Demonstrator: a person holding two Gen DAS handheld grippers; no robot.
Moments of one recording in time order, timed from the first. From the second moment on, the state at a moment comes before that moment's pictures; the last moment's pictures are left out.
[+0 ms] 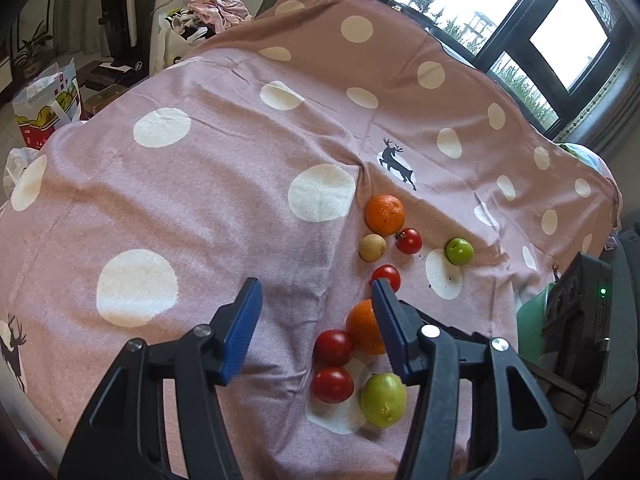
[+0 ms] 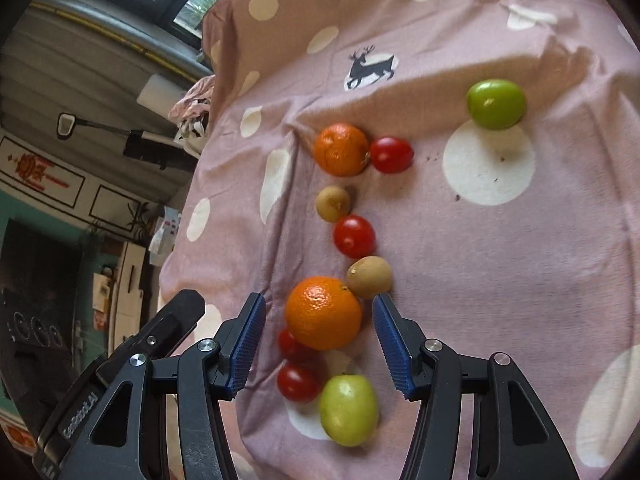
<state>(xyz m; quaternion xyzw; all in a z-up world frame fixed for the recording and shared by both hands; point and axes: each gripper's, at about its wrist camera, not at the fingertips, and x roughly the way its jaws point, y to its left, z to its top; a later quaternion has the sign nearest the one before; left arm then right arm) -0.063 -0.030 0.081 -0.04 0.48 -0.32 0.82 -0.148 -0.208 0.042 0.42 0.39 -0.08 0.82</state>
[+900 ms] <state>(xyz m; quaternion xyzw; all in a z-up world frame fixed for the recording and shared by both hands) -0.082 -0.060 0.076 0.01 0.48 -0.34 0.81 -0.188 -0.226 0.050 0.24 0.48 -0.22 0.82</state>
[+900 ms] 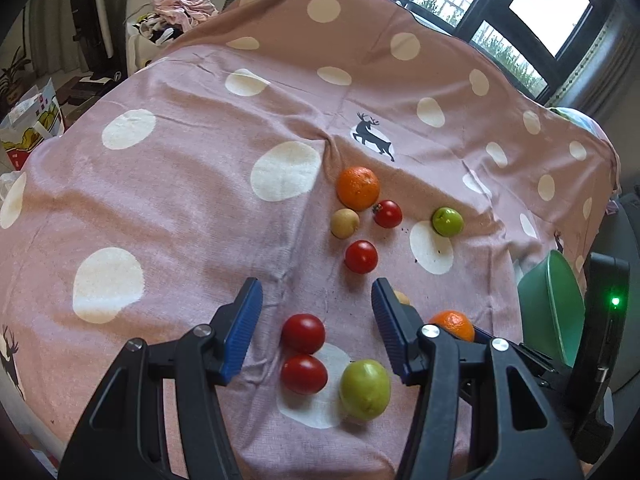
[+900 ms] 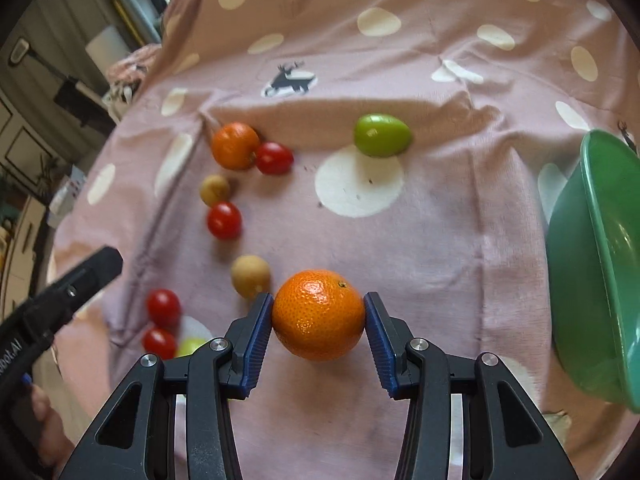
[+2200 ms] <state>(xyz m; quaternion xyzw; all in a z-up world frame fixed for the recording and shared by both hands) -0.146 -0.133 0.046 0.09 0.53 -0.47 0.70 -0.217 -0.249 0.059 0.39 0.42 -0.17 0.80</state>
